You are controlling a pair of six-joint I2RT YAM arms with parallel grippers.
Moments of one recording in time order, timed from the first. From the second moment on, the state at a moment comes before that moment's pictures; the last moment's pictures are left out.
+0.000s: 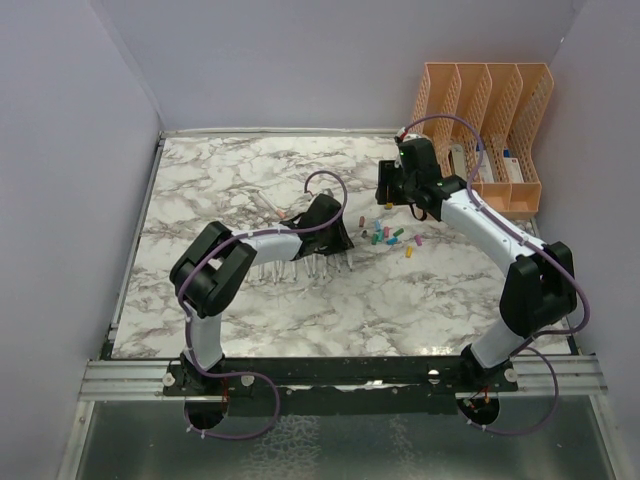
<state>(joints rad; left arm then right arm) -0.70 1.90 1.10 0.01 0.05 -0.91 0.42 1.63 1.32 -0.40 0.11 0.27</state>
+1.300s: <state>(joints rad) -0.34 1.08 0.77 -0.13 -0.13 -0.90 0.72 2.05 1.75 -0.39 -0.05 0.16</state>
